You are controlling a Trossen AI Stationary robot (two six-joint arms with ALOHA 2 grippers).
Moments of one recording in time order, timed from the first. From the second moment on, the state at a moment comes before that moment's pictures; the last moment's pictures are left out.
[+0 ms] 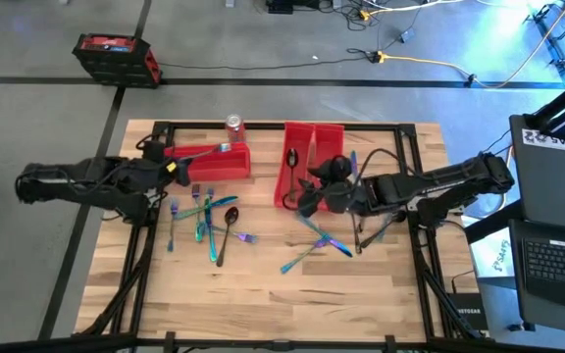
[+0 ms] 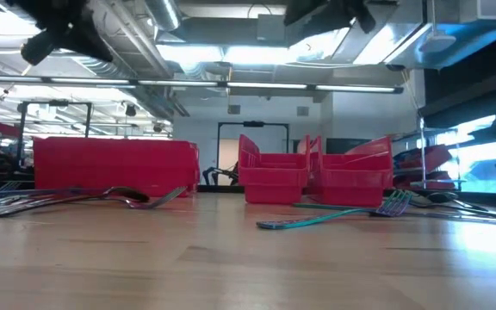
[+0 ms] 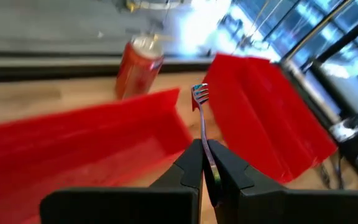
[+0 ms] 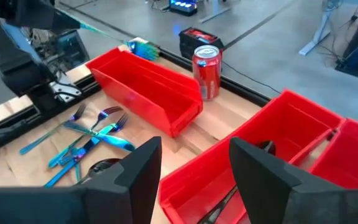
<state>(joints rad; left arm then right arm) -0.01 0.58 0.77 -0.85 -0.70 -1.00 0.18 1.42 1.20 -0.41 0.72 0.60</state>
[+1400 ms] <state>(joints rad) 0.40 0.67 0.60 -0.73 -0.41 -0.96 -0.15 1.42 1.20 -0.33 0.32 0.18</state>
